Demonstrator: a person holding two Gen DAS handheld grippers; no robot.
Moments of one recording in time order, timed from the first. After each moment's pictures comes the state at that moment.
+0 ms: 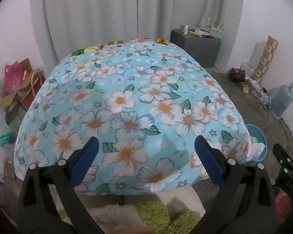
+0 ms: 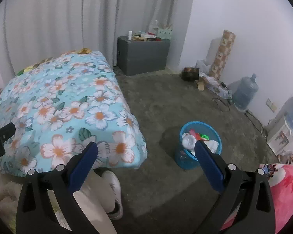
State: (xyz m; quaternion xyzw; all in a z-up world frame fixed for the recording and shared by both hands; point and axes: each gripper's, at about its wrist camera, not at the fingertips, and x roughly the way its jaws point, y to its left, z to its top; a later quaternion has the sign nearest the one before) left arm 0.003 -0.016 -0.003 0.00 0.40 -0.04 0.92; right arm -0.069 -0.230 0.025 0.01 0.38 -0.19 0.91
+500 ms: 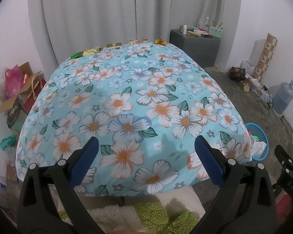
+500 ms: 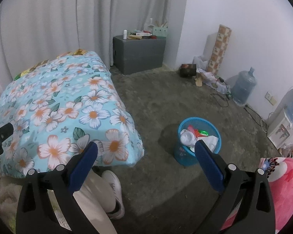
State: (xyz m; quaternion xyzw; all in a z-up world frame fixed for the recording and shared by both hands) left arm 0.003 -0.021 0.001 0.01 0.39 -0.04 0.92; right arm -0.071 -0.239 0.023 0.03 0.38 -0.20 0.90
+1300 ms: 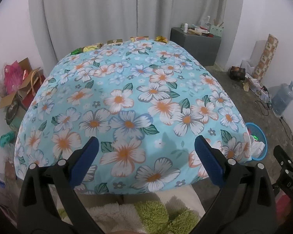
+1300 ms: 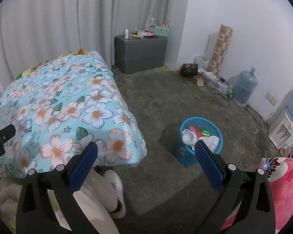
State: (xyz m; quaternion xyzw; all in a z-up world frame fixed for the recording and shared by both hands) left arm 0.003 -0.018 -0.003 0.00 0.40 -0.04 0.92; right arm -0.070 -0.235 0.022 0.03 0.38 -0.19 0.90
